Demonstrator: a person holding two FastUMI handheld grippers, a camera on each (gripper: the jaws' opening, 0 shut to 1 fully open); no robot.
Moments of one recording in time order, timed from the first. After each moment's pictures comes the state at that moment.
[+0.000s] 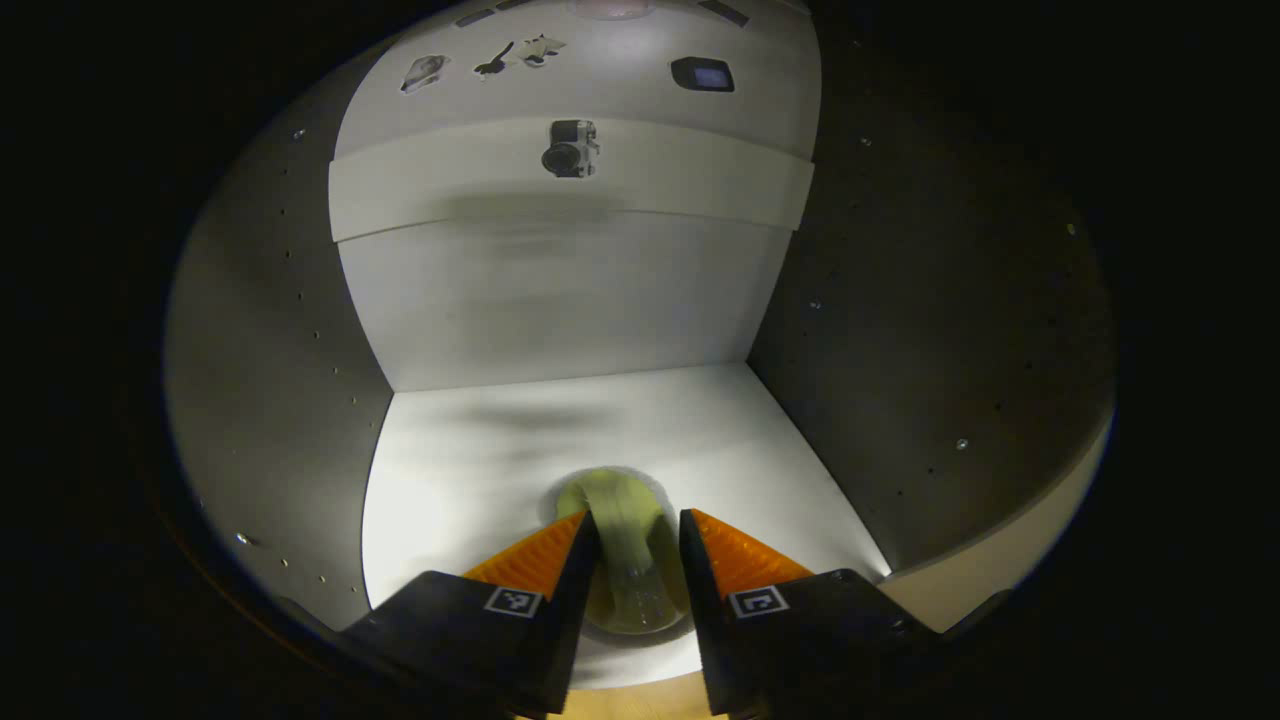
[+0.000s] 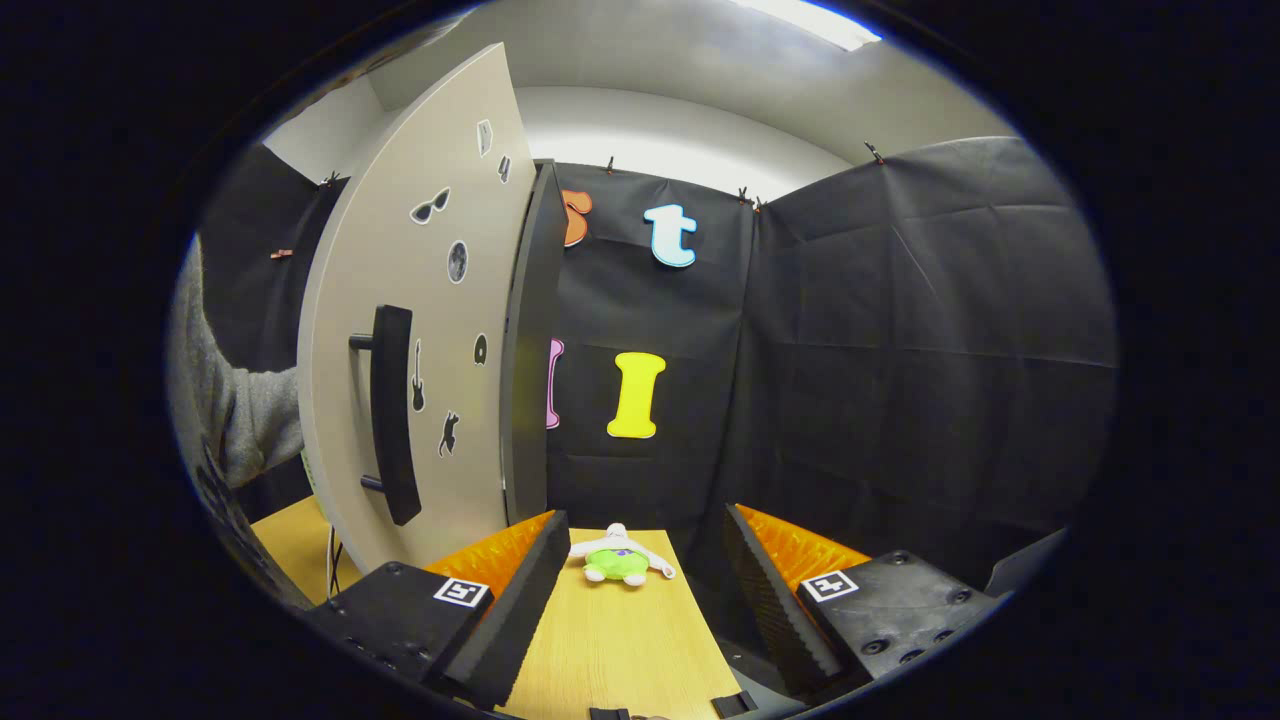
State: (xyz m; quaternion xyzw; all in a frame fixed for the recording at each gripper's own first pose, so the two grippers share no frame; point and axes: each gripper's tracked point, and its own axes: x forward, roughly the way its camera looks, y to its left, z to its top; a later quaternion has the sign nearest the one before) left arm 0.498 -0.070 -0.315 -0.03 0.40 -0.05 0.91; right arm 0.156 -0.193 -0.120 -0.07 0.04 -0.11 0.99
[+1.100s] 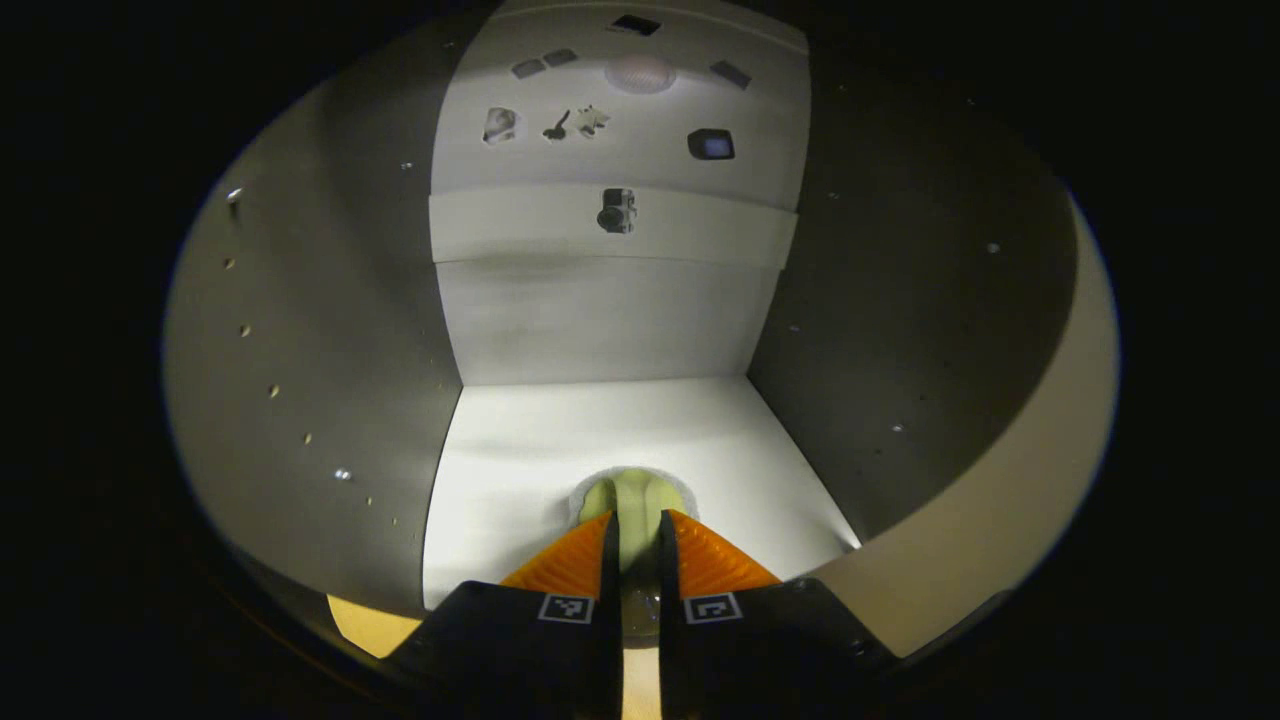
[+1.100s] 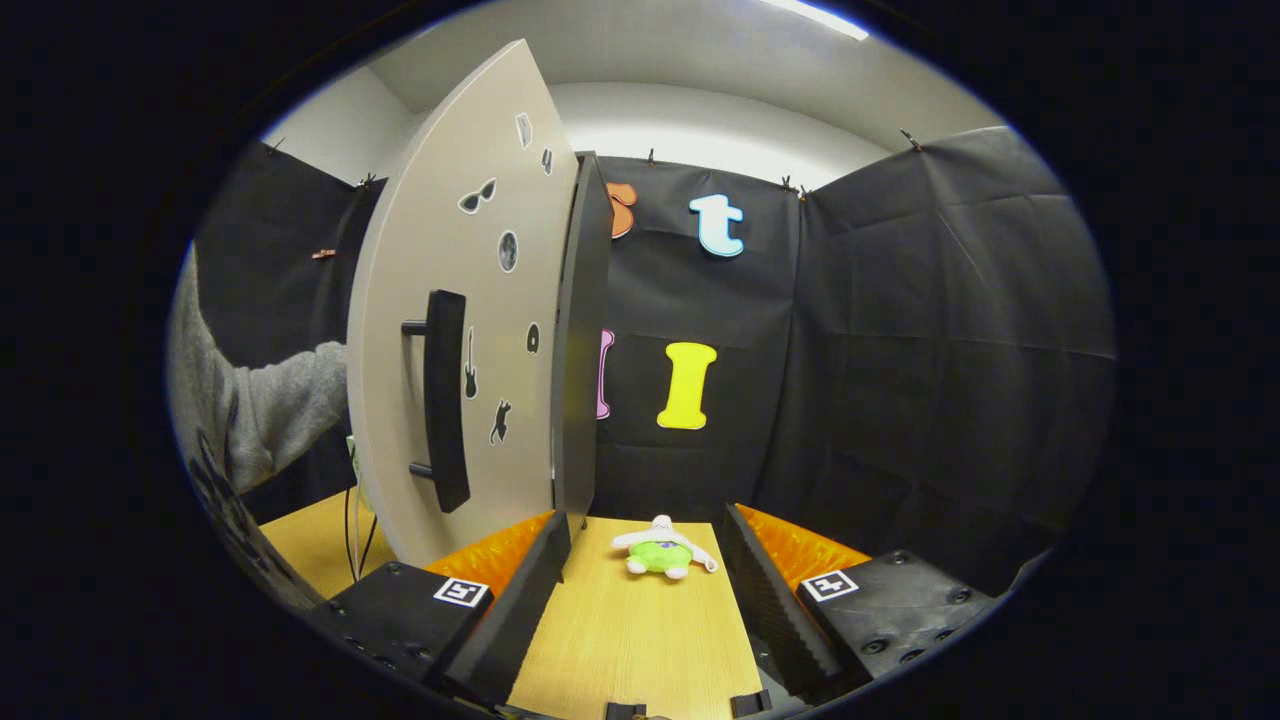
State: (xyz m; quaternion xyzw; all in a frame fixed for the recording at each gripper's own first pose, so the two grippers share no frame) left arm 0.399 -0.062 -0.252 -0.05 0.37 -0.03 0.93; right arm 0.156 -0.162 -0.132 -0.07 0.06 -0.04 0.99
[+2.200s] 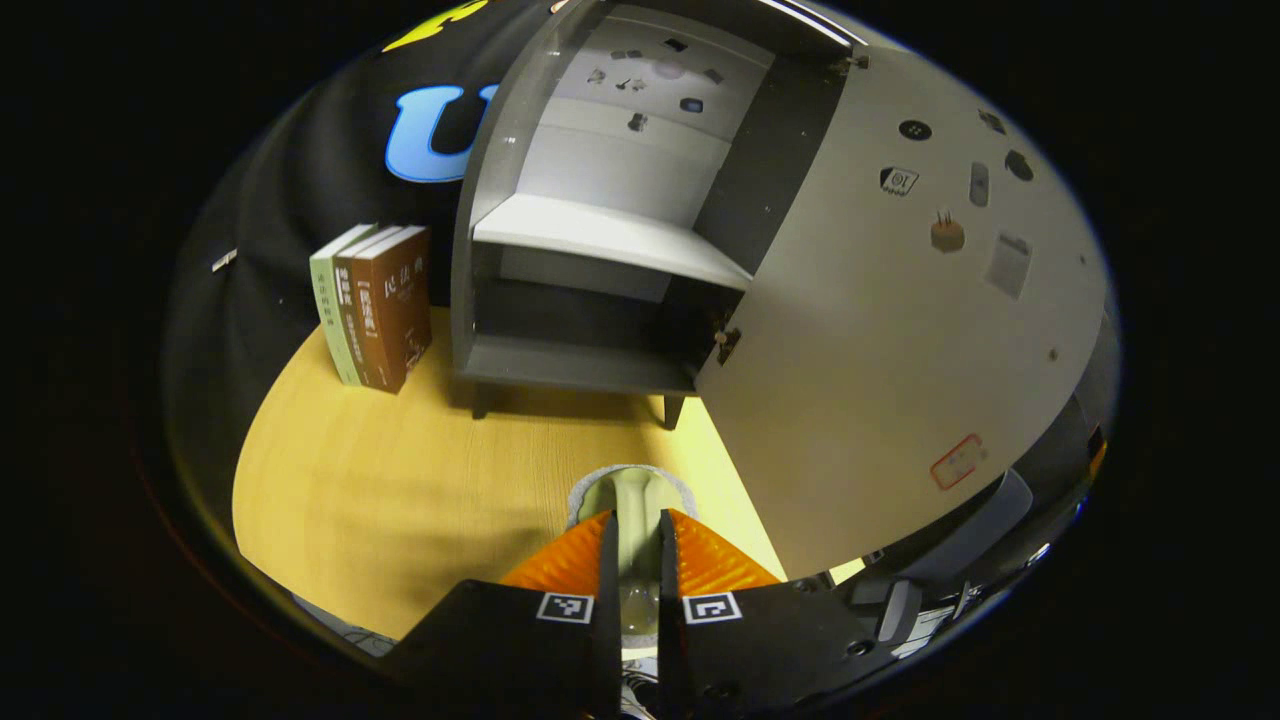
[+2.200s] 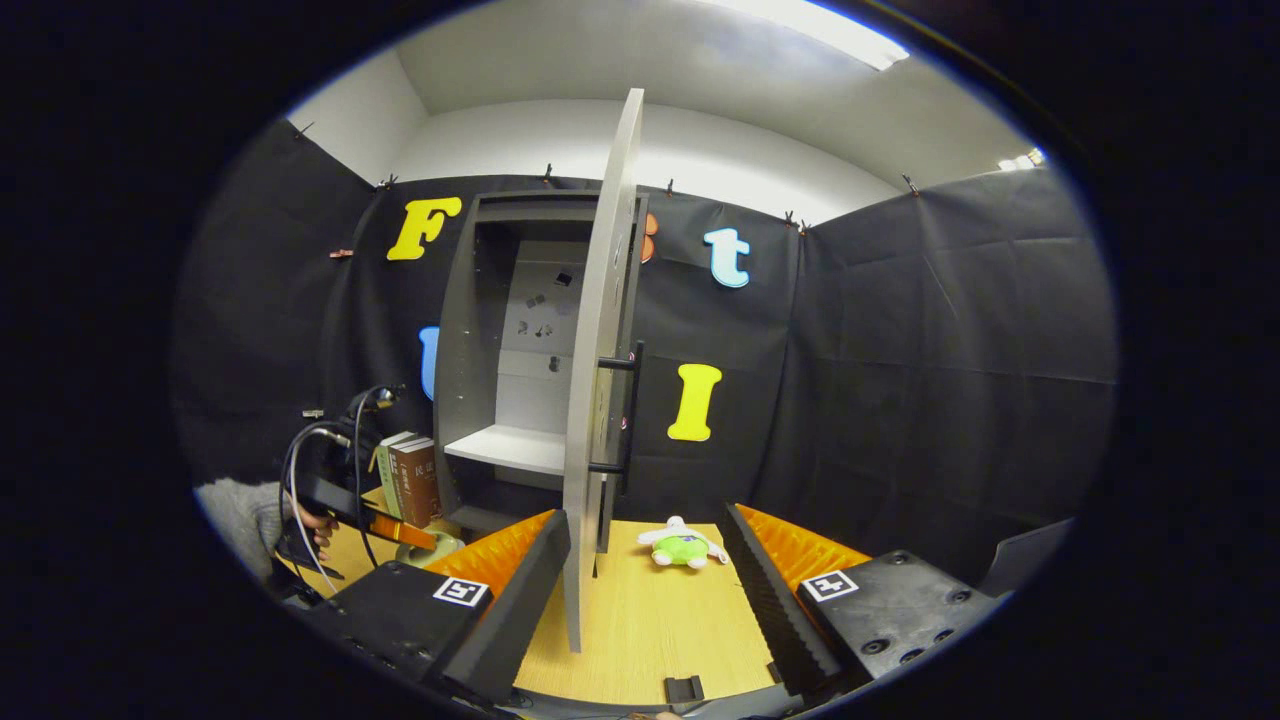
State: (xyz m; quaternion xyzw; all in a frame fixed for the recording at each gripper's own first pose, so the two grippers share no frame) left arm 0.058 -0.112 -0.381 -0.15 0.40 -0.06 0.90; right arm 0.065 -0.040 -0.117 -0.08 0.03 -0.06 0.99
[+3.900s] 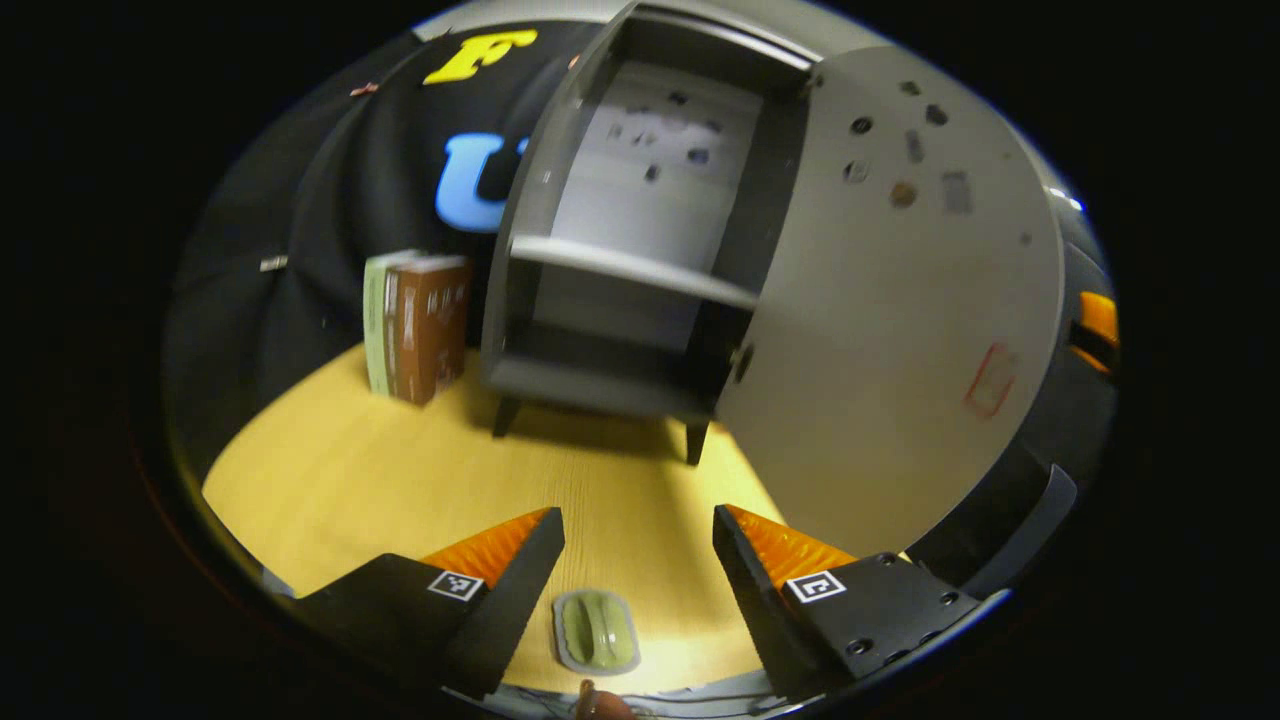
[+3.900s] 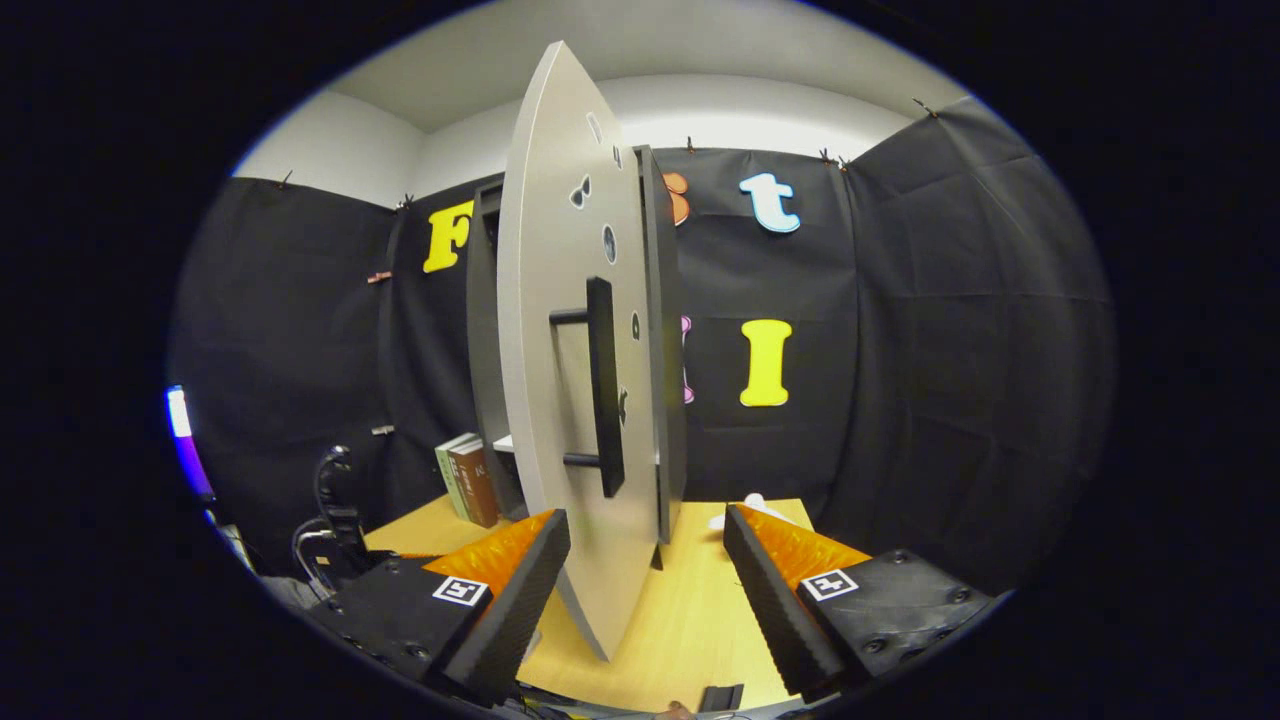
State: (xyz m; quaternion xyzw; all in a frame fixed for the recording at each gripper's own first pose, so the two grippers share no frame) left arm 0.045 -0.129 -0.333 -0.11 0.19 0.00 0.98; right arm 0.140 -0.066 -0.145 0.02 0.08 0.08 0.99
